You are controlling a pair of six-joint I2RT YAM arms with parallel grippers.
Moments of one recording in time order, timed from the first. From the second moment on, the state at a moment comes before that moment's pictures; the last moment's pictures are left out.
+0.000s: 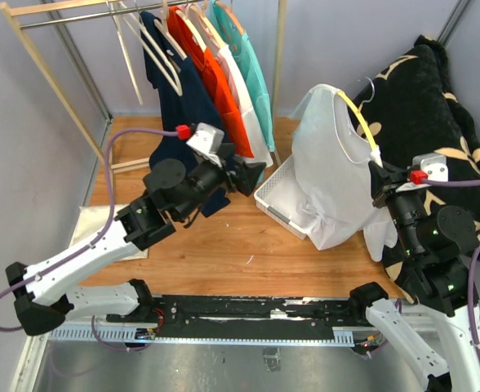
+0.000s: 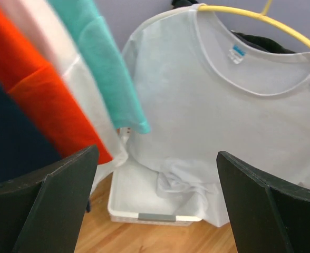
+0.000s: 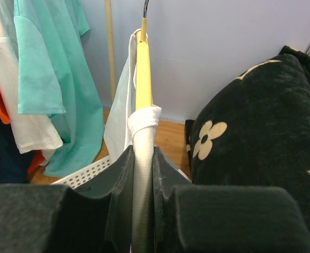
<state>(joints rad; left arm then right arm) -0.93 1.05 1.14 0.01 -0.26 -0.18 0.37 0.53 1.04 -0.35 0.15 -0.10</state>
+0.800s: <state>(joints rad) -1.07 1.75 1.72 0.18 -0.44 -0.10 0.37 0.31 0.92 -0.41 0.11 -0.06</state>
